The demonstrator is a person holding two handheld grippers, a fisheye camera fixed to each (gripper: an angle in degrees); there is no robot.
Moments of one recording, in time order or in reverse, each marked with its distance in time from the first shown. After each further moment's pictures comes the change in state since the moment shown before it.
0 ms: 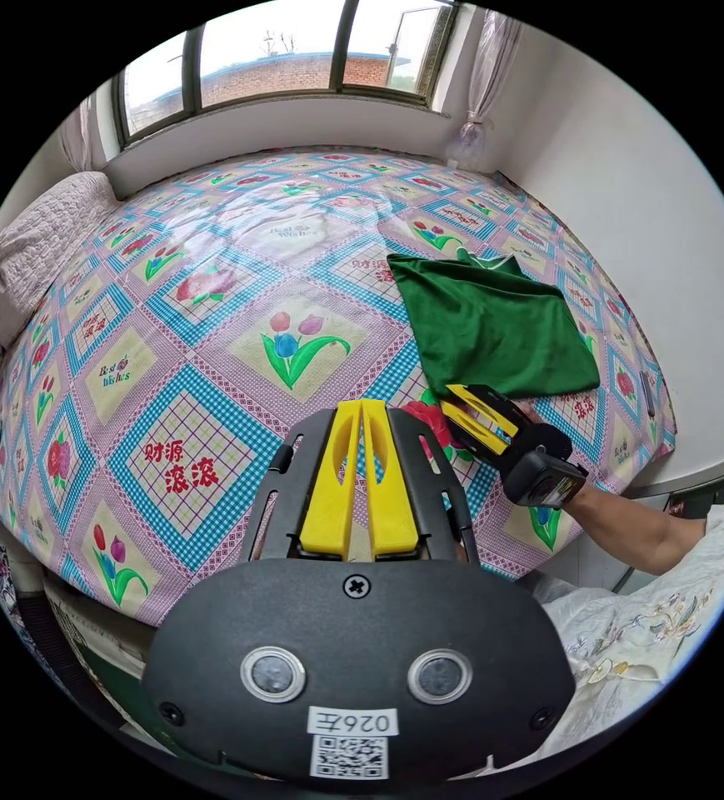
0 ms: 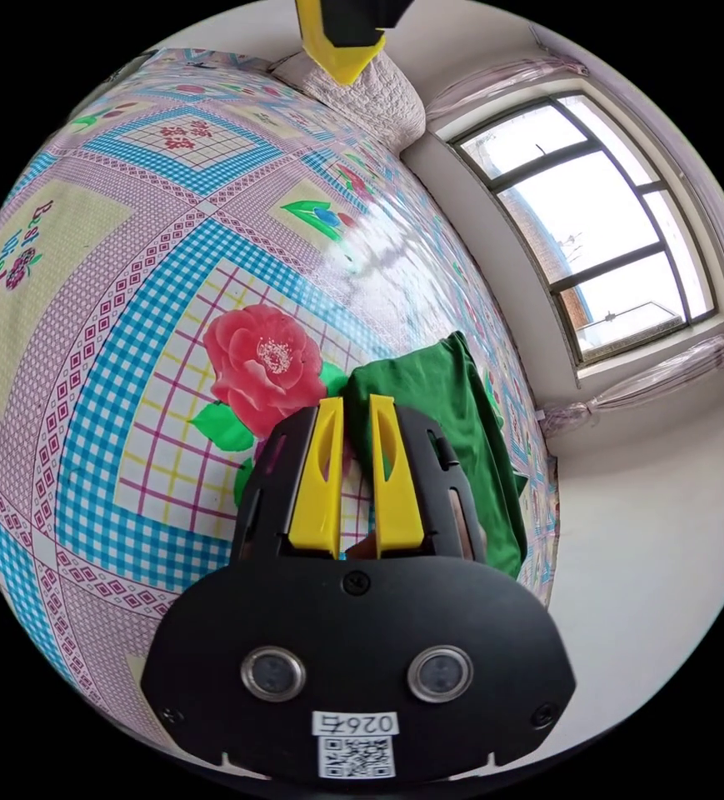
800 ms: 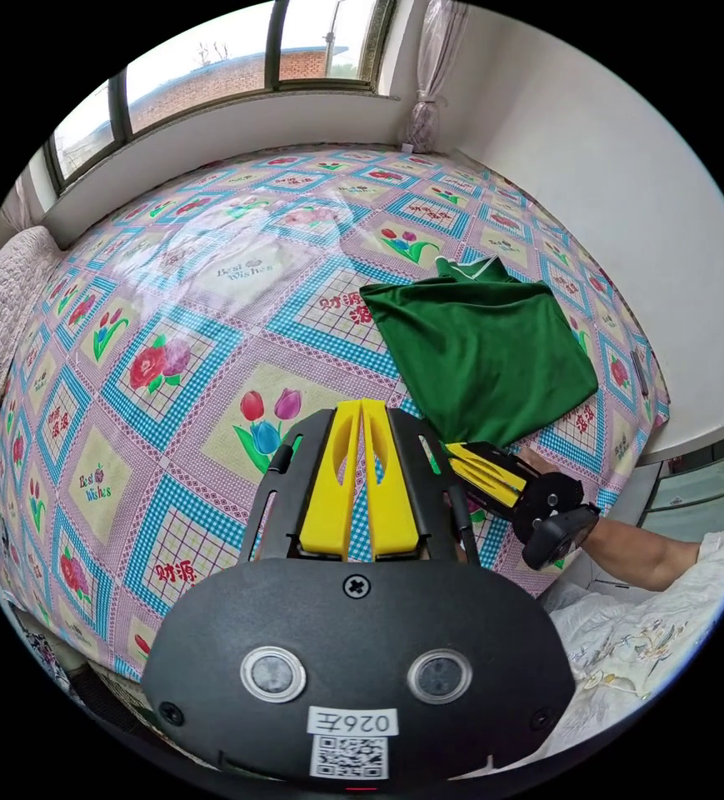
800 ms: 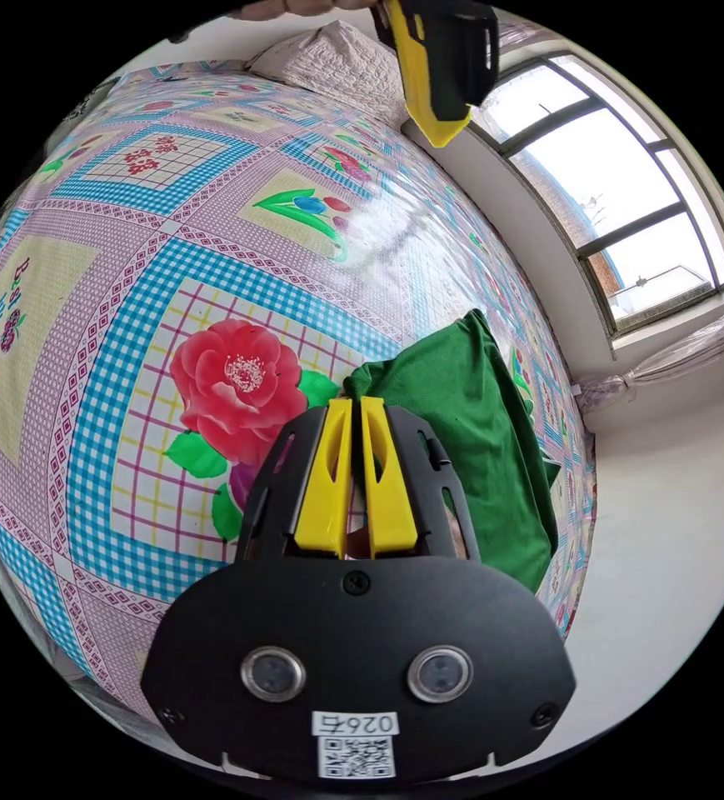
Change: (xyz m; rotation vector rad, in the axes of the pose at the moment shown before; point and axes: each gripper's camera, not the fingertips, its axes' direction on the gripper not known) left arm 0.021 -0.230 0.076 -0.042 0.086 0.161; right arm 0.019 -0.027 0.044 -0.073 -0.137 0.068
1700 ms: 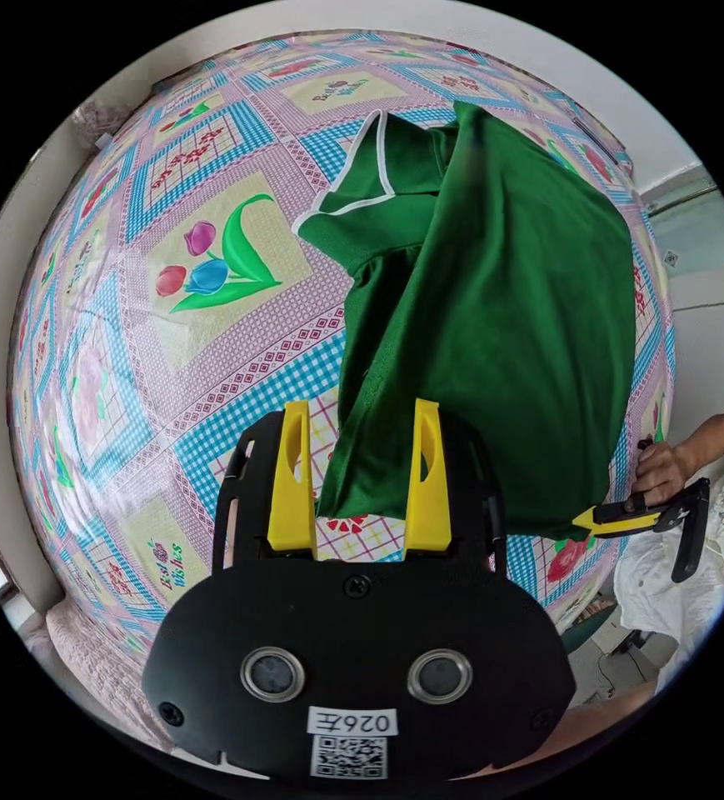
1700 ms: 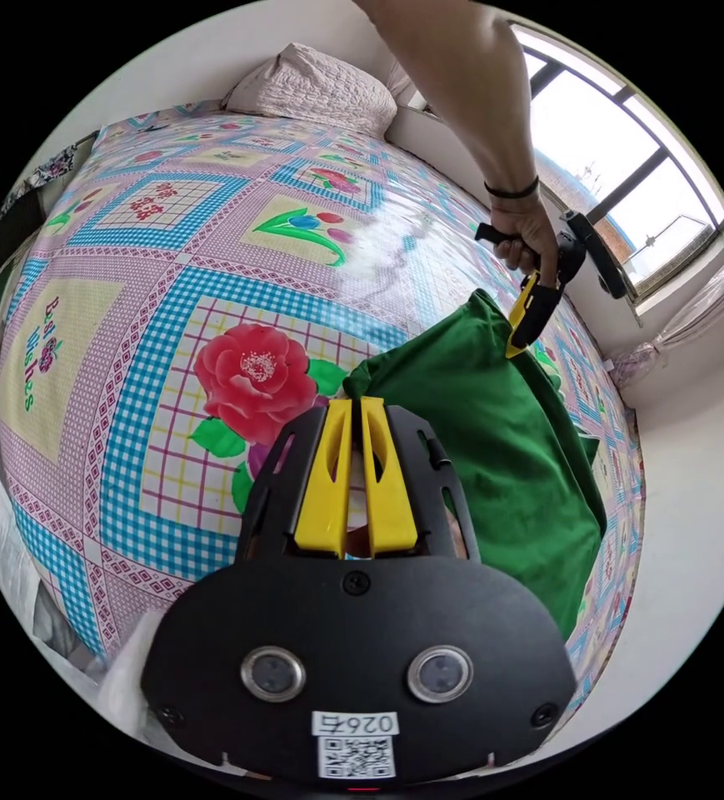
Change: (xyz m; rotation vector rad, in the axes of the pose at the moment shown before) left arm 0.193 -0.419 0.317 -0.471 0.009 0.874; right arm 0.055 0.043 -0.022 0.054 -0.150 0.123
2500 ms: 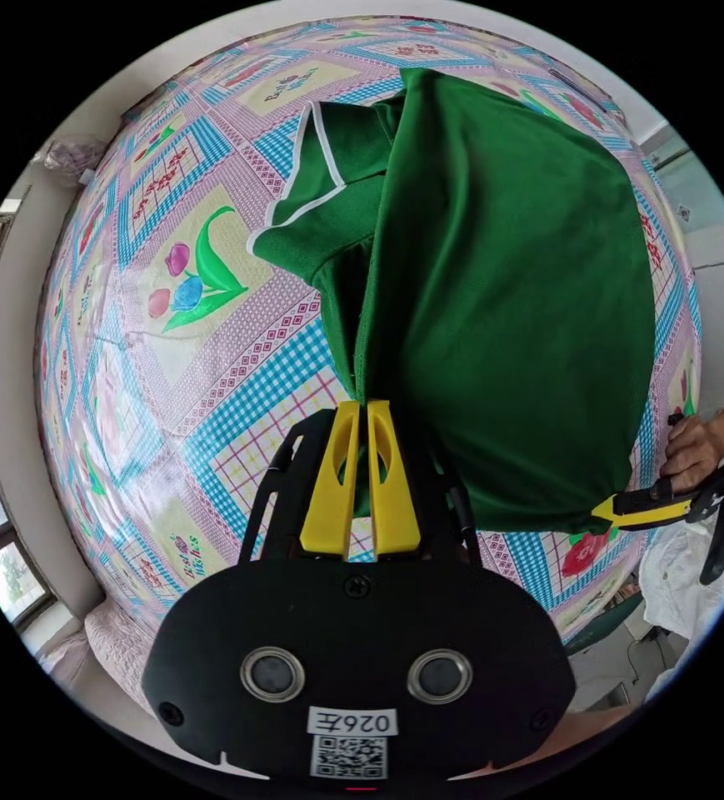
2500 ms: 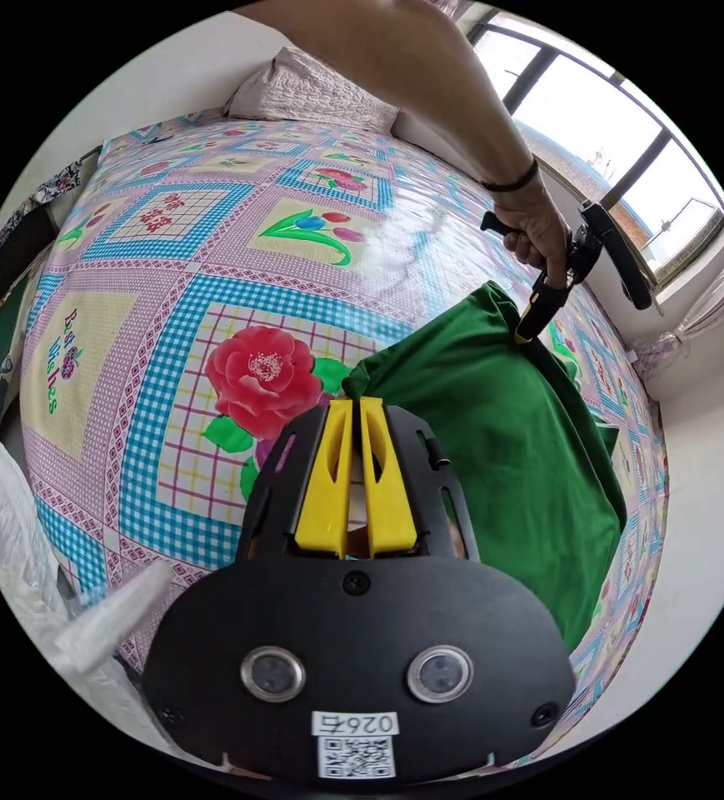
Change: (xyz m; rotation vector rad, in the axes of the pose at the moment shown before) left arm 0.008 -0.088 0.067 -0.043 -0.117 0.044; right arm 0.089 0.031 -0.055 -0.017 -0.113 0.018
